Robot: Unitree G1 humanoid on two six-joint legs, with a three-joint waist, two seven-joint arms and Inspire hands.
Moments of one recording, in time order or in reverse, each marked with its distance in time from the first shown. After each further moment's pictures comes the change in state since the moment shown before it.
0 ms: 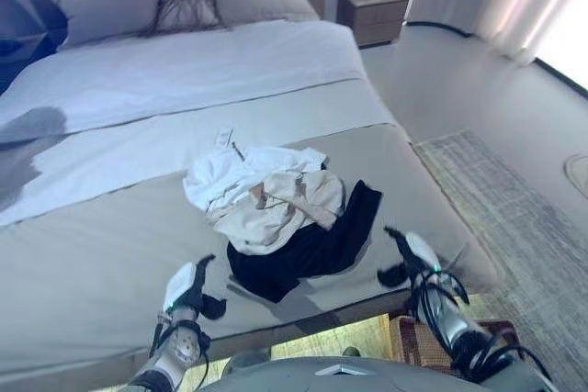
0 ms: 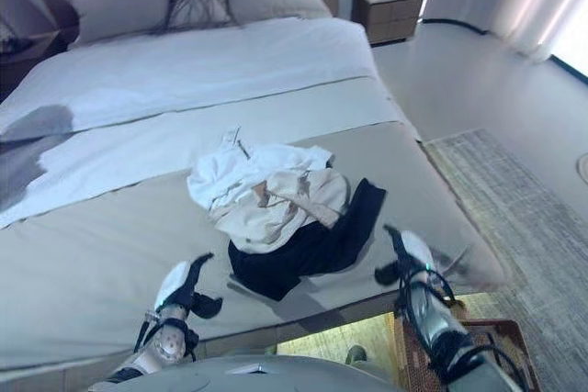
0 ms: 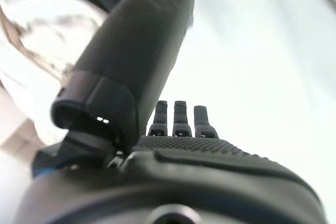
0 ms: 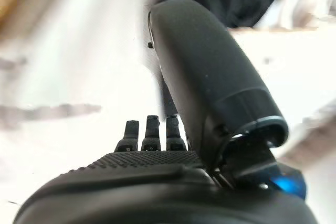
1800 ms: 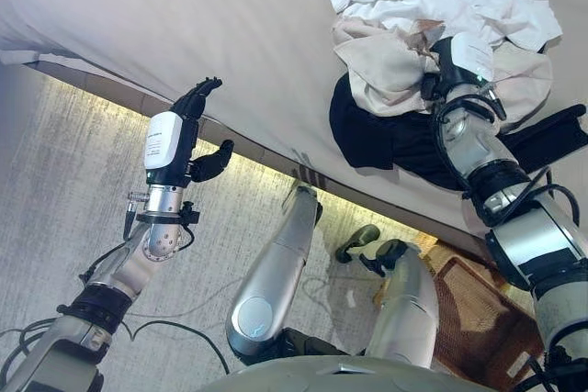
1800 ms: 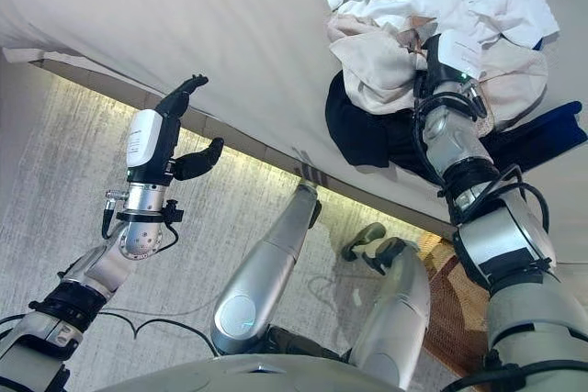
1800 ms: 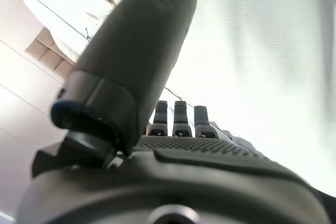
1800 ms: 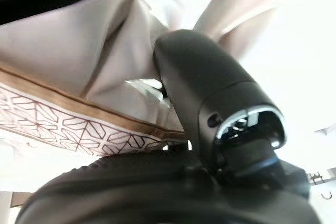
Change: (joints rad) left arm -0.198 0.333 -0.030 -0.627 -0.055 -0.224 0.119; right arm -0.716 -0.174 0.117 0.012 0.006 0.304 -0.015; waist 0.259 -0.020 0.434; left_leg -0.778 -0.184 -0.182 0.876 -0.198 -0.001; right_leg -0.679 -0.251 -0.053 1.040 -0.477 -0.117
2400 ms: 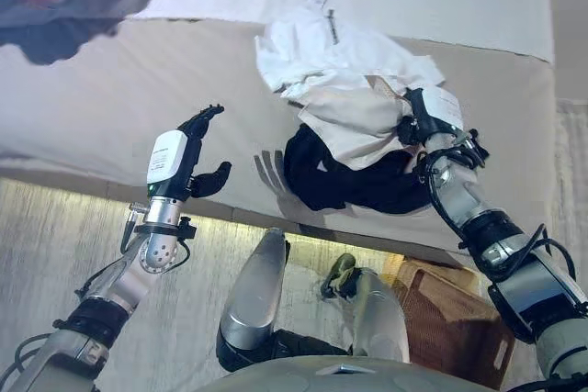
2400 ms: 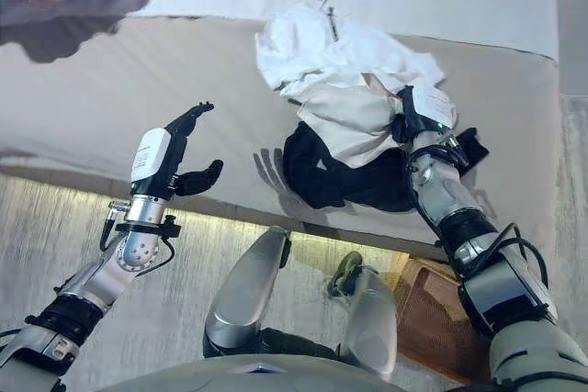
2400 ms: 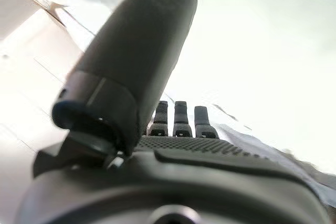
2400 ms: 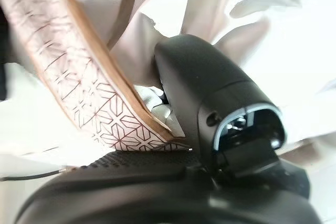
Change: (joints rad) left arm 0.044 -0.008 0.011 0.005 -0.022 0.076 -0.090; right arm 0.260 0.007 -0.078 -0.246 -0.004 -0.029 0.021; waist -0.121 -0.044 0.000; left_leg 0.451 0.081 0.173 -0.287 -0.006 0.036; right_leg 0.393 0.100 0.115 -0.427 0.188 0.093
